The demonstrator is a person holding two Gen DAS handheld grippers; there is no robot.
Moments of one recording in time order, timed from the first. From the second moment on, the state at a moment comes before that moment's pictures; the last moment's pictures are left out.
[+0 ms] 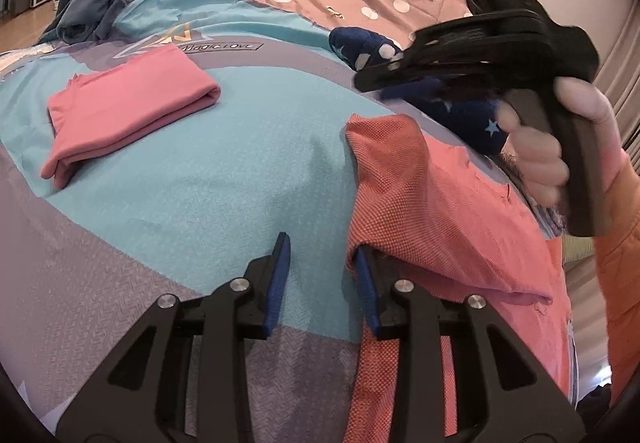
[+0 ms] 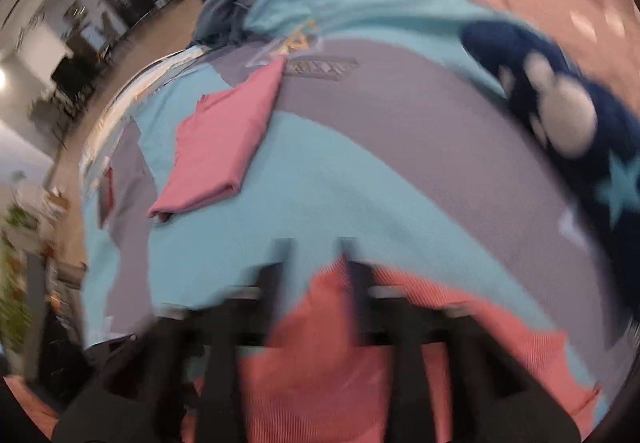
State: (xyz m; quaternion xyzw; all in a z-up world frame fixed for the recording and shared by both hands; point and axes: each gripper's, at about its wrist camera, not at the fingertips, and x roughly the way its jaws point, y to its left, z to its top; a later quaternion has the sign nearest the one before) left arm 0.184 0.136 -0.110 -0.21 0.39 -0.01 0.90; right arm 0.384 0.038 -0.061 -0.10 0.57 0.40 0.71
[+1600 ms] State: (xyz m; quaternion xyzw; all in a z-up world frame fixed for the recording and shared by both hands) left arm 0.181 0.133 -0.117 -0.25 0.40 -0.07 0.88; right arm 0.361 0.006 -0.066 -0.04 0.51 0.30 0.81
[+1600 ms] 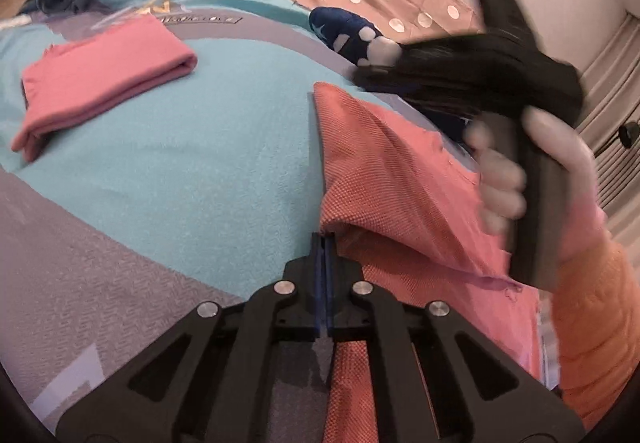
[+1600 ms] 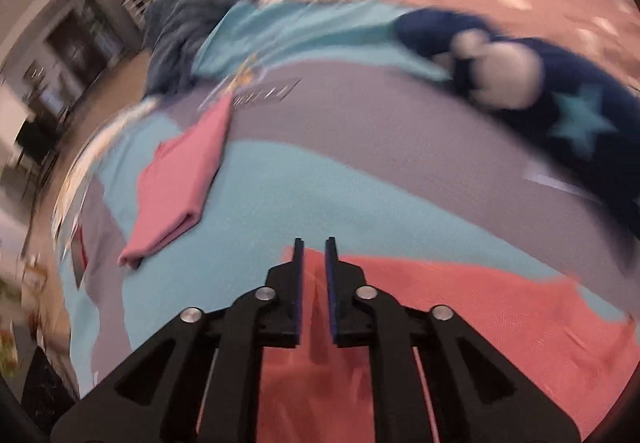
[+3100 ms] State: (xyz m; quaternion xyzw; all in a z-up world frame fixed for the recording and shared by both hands) left arm 0.177 0.121 -0.110 -0.19 0.39 -0.06 0.90; right arm 0.223 -0.299 -0.073 0.12 0.48 0.08 0.87
